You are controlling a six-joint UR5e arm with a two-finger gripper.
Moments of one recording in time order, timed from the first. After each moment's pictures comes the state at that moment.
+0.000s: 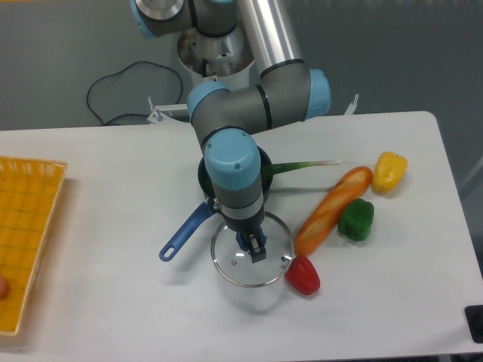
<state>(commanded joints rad) 2.37 -1.98 -1.55 -1.11 1.63 1.53</state>
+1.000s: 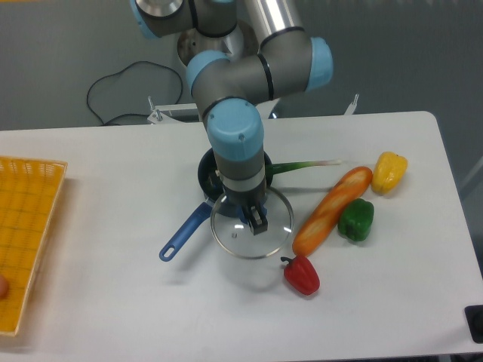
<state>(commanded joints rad) 2.39 -1.81 -1.69 -1.20 1.66 1.53</state>
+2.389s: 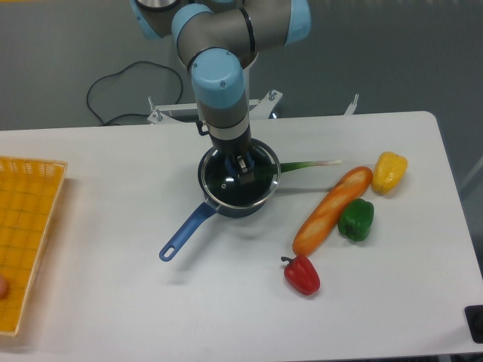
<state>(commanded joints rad) 2.41 -1.64 -1.92 -1.19 1.66 1.55</state>
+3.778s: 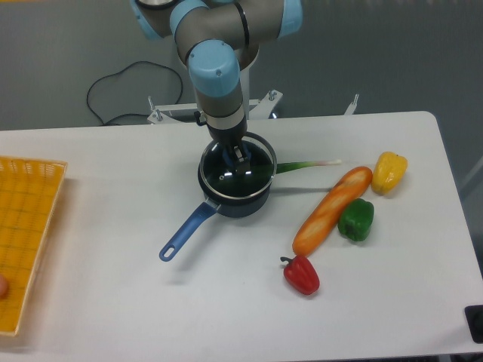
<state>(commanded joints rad) 2.41 -1.60 -2.01 -1.11 1.66 1.55</state>
